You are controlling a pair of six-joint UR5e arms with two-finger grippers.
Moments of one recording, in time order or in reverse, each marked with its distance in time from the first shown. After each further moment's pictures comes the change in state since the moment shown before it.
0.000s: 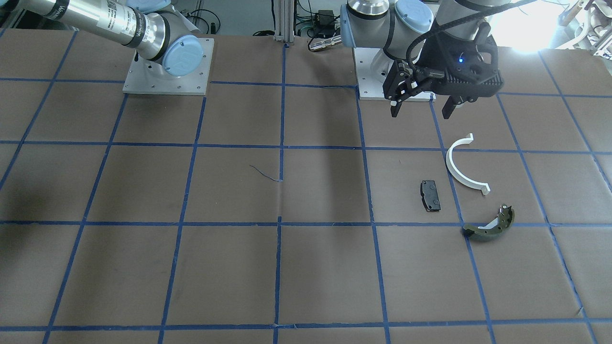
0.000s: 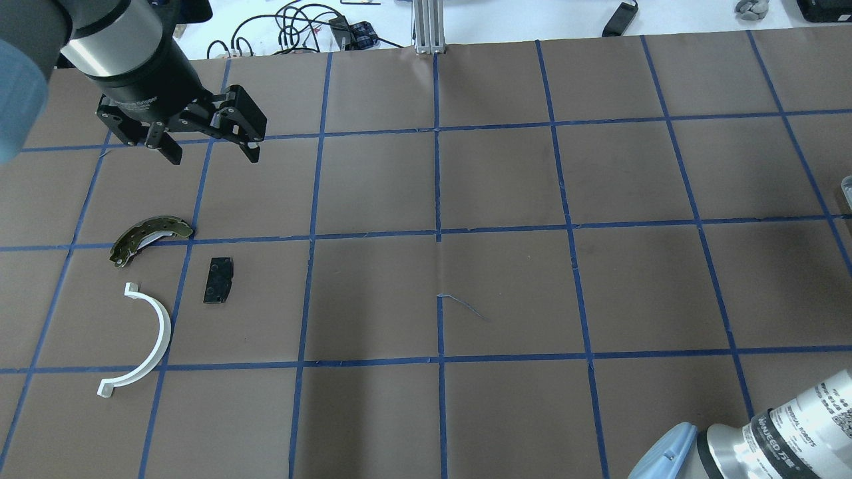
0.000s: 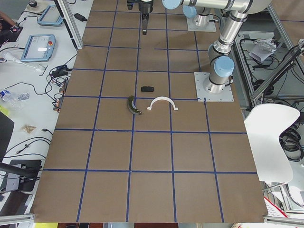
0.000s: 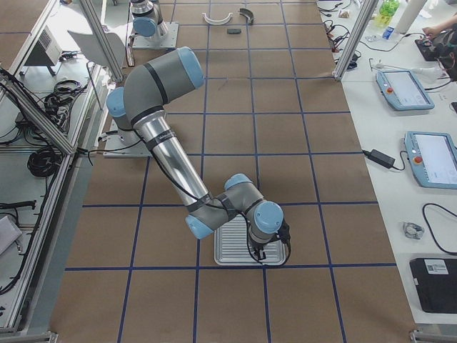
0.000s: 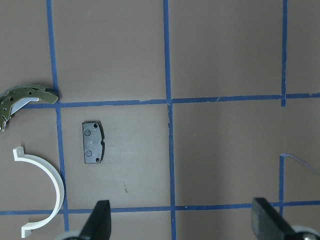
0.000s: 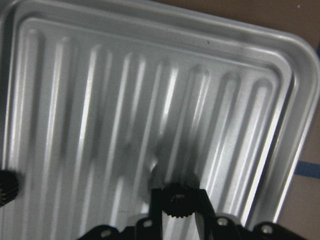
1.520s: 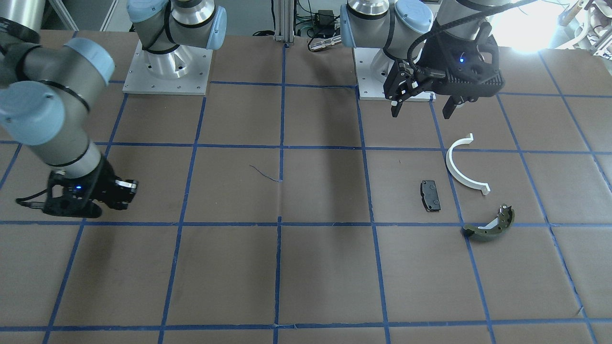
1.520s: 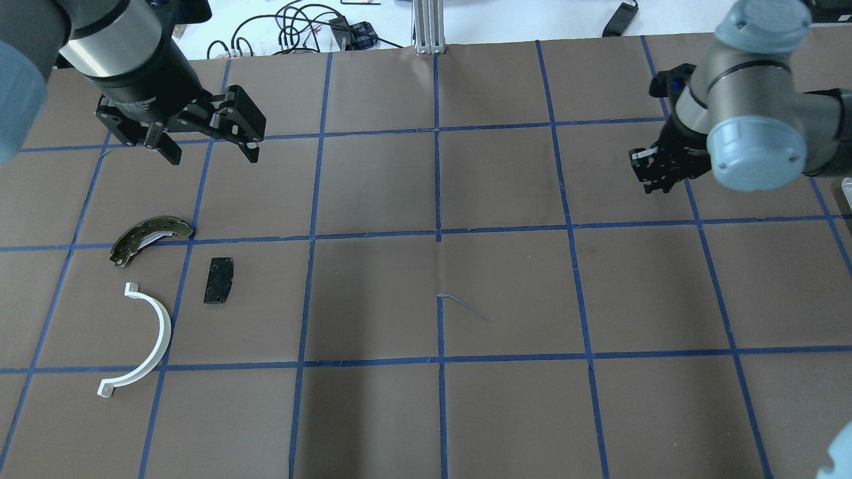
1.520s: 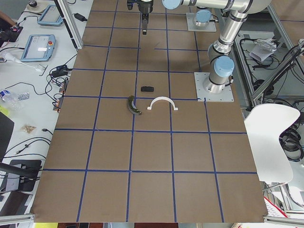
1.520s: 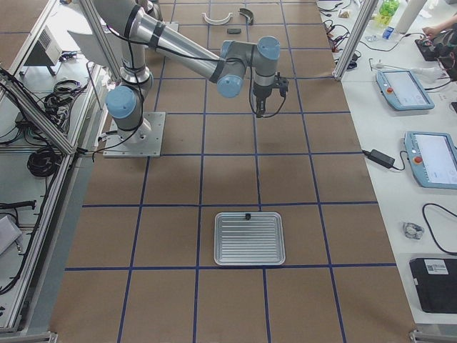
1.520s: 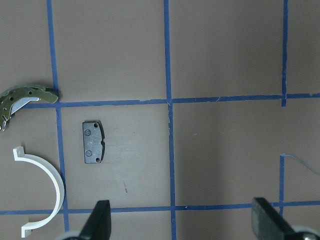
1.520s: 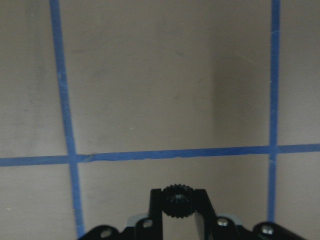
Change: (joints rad) left arm 0.001 0.000 -0.001 0.000 0.000 0.000; right arm 0.827 -0.515 0.494 0.007 0.001 1.076
